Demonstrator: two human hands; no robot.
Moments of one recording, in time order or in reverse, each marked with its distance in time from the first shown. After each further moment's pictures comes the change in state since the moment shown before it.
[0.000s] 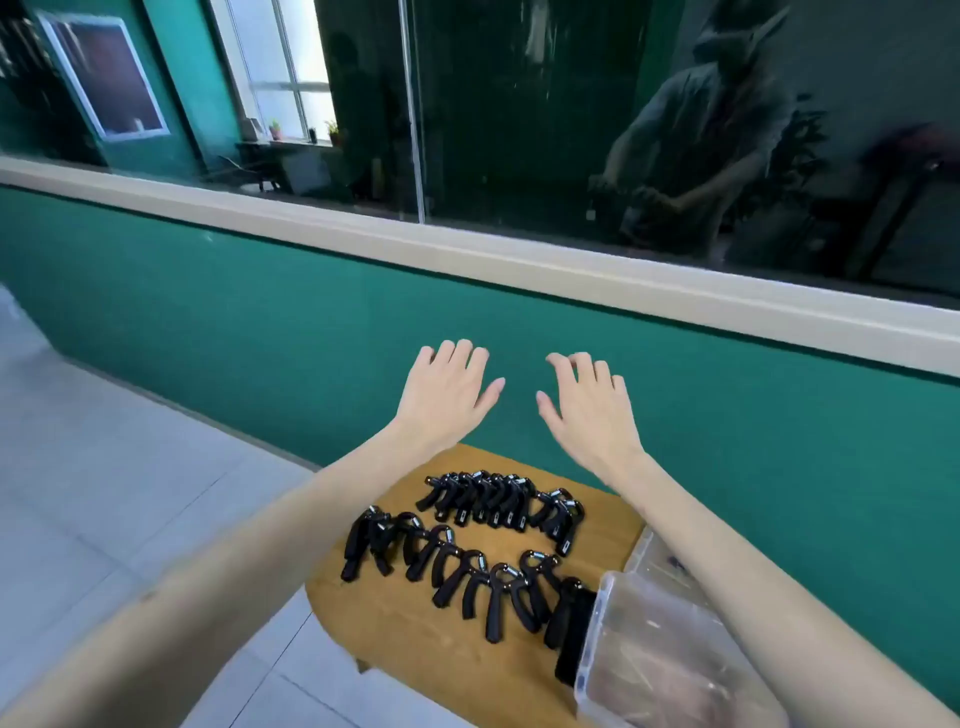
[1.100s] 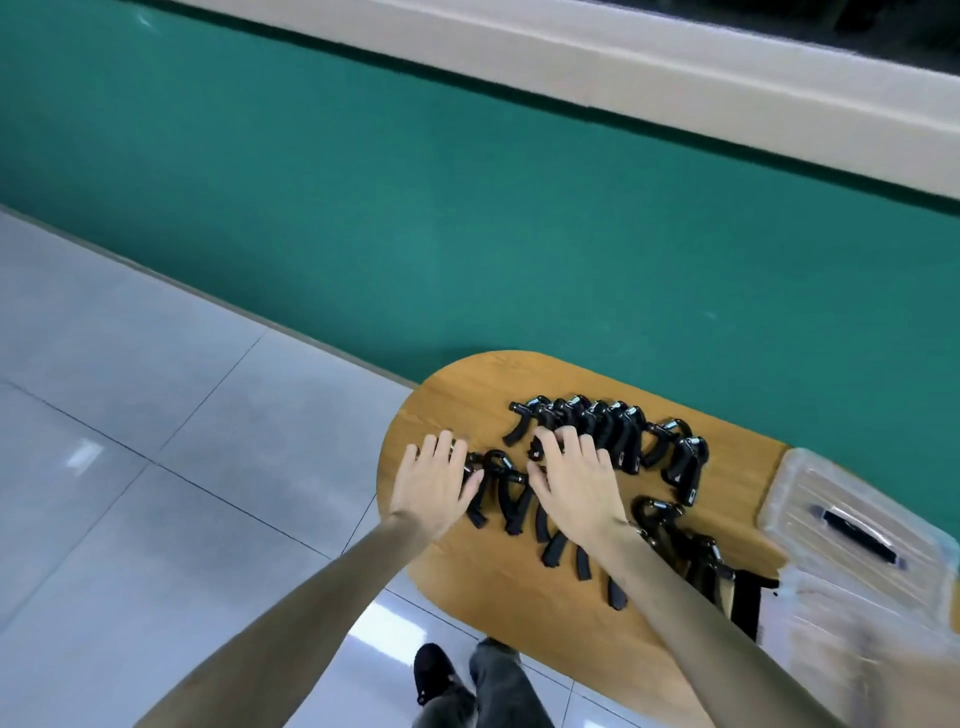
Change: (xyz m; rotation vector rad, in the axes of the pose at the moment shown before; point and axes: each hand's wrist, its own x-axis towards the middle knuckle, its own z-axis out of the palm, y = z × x) left_hand -0.160 -0.176 0.294 -0.212 -0.685 -0.048; right_hand -0.010 -0.230 0.276 0.093 -0.646 0.087
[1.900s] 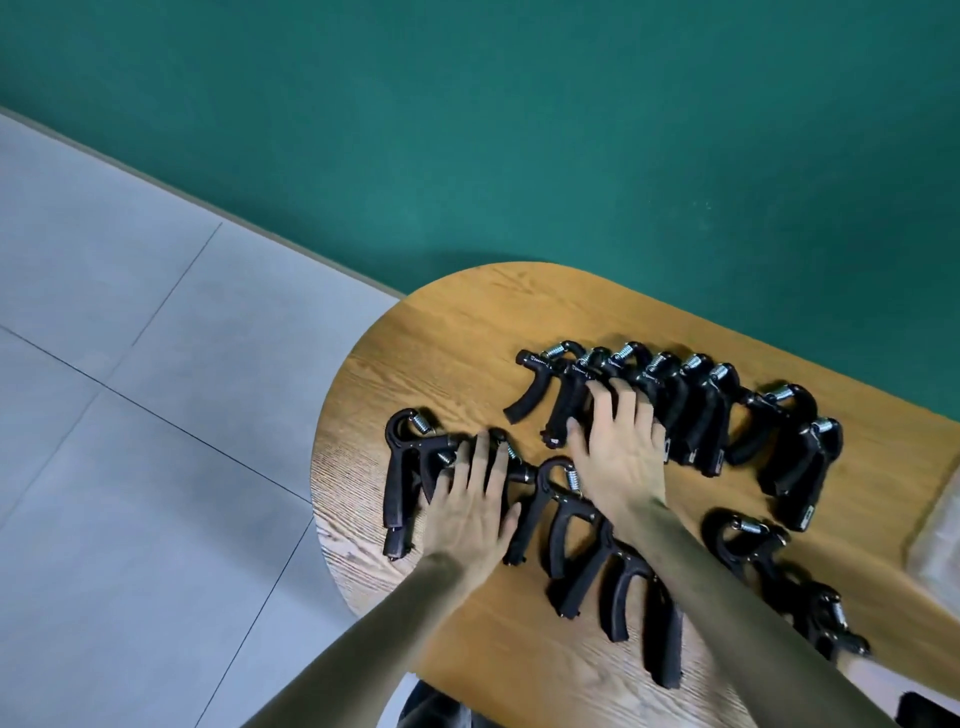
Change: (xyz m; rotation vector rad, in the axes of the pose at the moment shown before) left_hand 0.108 0.074 0.224 -0.182 -0.341 -0.045; right_hand 0.127 0.089 0.225 0.167 -0.125 0.212
